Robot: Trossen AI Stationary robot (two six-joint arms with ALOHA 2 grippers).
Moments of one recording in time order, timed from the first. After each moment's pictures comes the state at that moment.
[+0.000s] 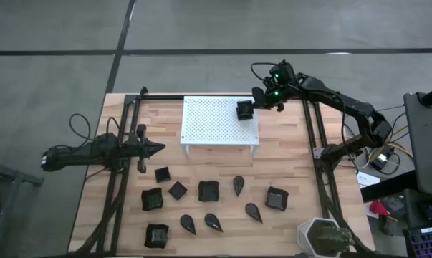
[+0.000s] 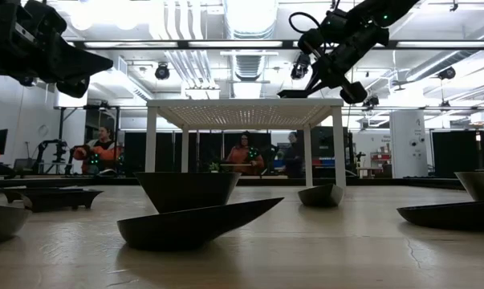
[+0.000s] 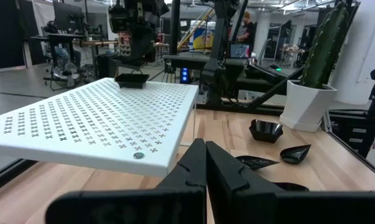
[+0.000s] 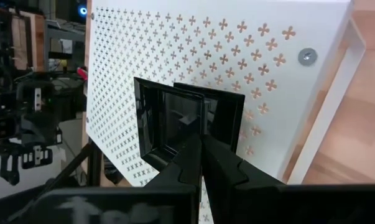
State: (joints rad) left arm 0.04 0.04 0.11 -0.11 -0.08 -0.06; right arm -0.73 1.43 1.20 -0.63 -0.50 0.86
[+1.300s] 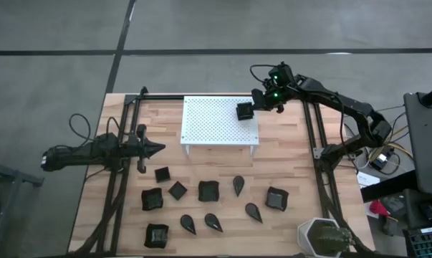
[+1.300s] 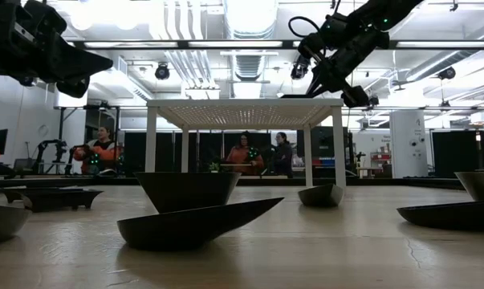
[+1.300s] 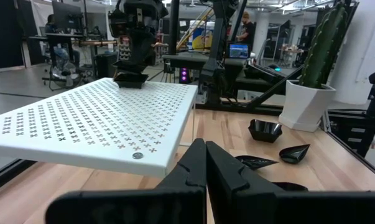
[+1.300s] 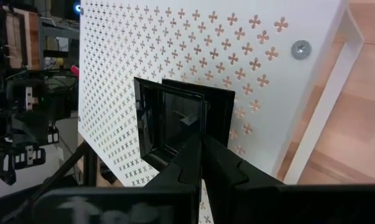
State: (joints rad) left arm 0.04 0.04 0.11 -0.11 -0.07 -0.06; right arm -0.73 1.43 1.17 -0.61 -0.50 0.86
